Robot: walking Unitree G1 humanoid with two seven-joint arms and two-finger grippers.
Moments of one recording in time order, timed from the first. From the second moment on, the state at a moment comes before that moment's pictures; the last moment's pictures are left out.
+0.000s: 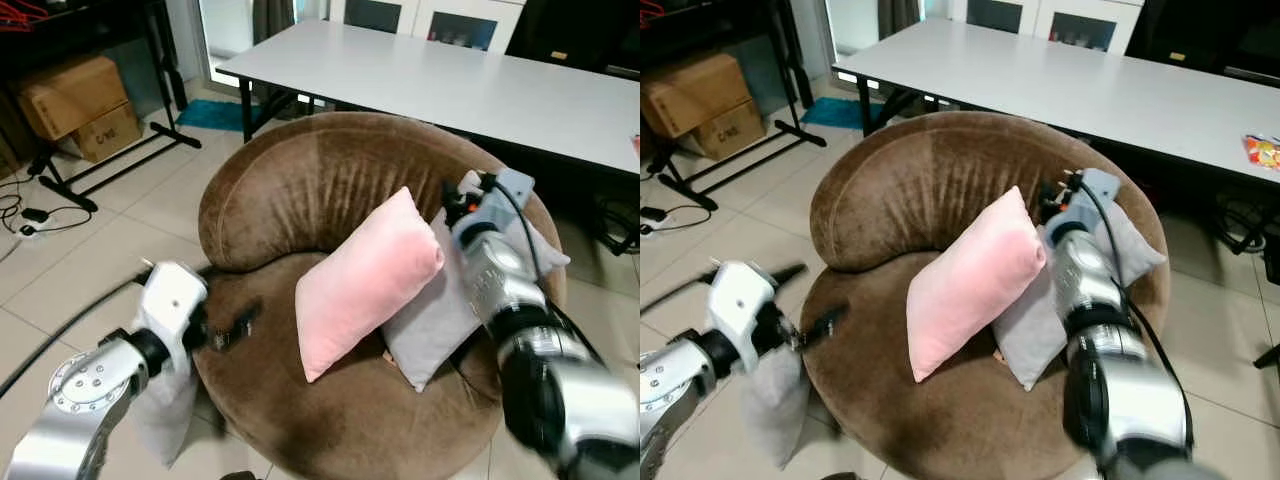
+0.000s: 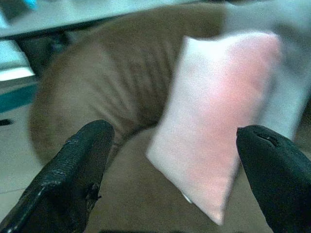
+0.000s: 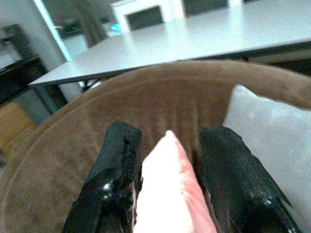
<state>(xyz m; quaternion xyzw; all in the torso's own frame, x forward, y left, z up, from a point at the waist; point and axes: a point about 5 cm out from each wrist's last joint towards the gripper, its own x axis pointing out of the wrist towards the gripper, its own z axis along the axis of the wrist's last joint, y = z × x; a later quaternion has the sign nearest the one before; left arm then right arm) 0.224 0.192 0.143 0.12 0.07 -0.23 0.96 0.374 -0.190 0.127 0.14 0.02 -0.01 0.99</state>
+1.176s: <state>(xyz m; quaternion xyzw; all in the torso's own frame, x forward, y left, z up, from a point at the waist) 0.223 0.197 0.138 0.11 0.05 -0.10 0.99 0.297 -0.121 0.128 0.10 0.06 0.16 0.98</state>
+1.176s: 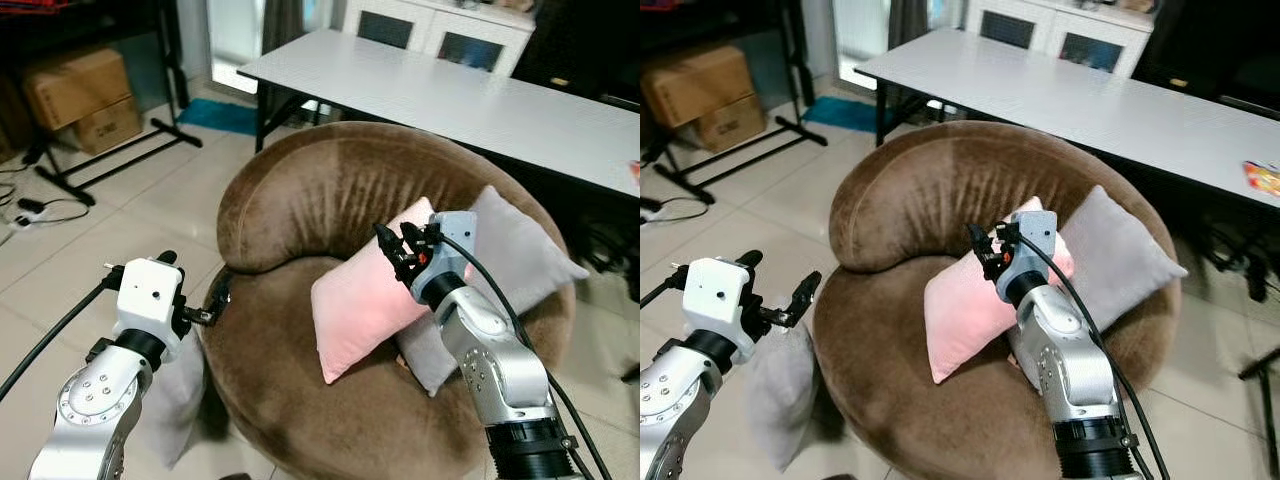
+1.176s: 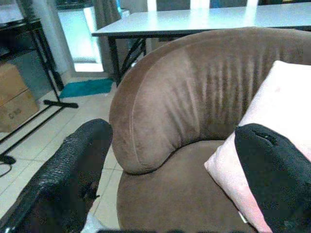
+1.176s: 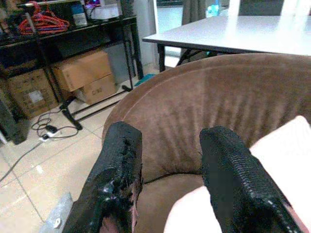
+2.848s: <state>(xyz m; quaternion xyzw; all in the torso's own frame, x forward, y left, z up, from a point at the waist) 0.223 0.199 0.139 0.11 0.05 -0.09 0.99 0.287 -0.112 0.121 0.06 0.08 0.22 0.97</state>
